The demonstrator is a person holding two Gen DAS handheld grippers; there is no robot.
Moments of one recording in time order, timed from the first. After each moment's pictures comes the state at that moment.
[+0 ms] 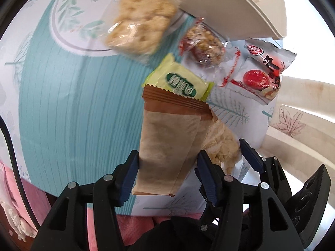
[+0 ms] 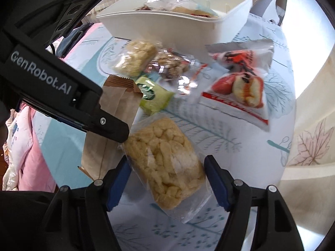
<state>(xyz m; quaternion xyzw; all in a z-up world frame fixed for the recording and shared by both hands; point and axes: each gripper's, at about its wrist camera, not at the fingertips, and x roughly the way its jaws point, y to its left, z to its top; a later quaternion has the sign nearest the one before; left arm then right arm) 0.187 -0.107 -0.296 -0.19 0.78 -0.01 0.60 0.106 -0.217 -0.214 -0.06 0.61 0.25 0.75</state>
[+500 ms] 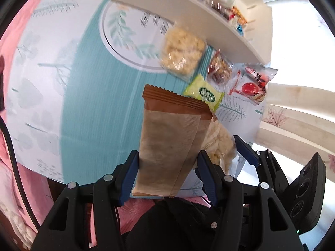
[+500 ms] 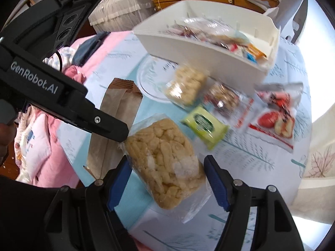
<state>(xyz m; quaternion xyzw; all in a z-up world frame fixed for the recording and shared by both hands) 0.184 -0.005 -0.224 -0.19 0.76 -0.04 0.62 0.100 -0.138 -0.164 -0.03 0.59 0.28 0.76</state>
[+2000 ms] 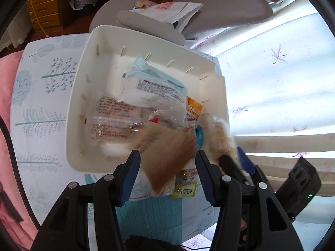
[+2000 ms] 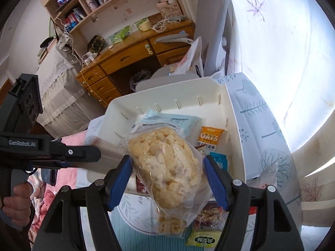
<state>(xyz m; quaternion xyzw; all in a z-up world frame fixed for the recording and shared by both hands) 0.396 0.031 -0.174 -0.15 0.66 -0.21 0.70 0.256 -0.152 -0.115 0.17 0.48 0.03 0.86</state>
